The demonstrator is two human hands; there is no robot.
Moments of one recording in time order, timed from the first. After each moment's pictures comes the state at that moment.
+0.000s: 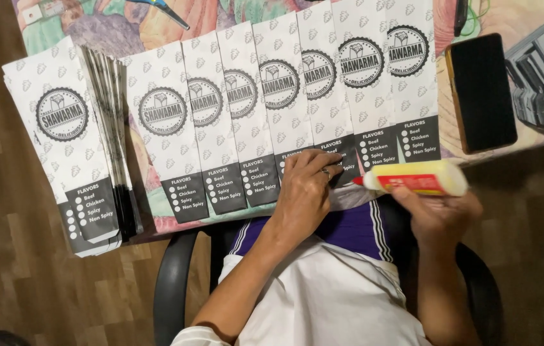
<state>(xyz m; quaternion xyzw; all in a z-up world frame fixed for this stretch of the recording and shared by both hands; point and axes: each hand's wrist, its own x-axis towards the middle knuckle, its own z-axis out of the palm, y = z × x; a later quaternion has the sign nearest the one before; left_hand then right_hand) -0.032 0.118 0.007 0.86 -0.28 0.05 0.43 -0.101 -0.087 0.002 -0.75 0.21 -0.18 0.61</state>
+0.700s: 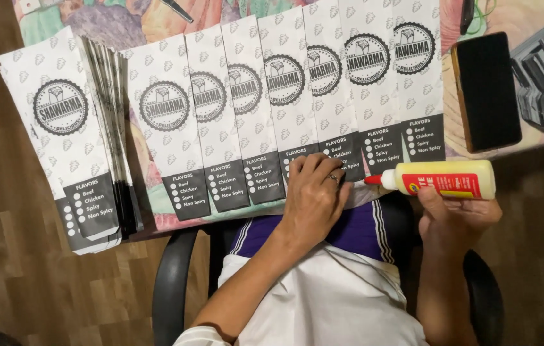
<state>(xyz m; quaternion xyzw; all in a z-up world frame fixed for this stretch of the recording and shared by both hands) -0.044 0.112 0.014 0.87 -0.29 0.13 0.38 -0.107 -0.102 -0.019 -0.68 0.19 -0.33 0.63</state>
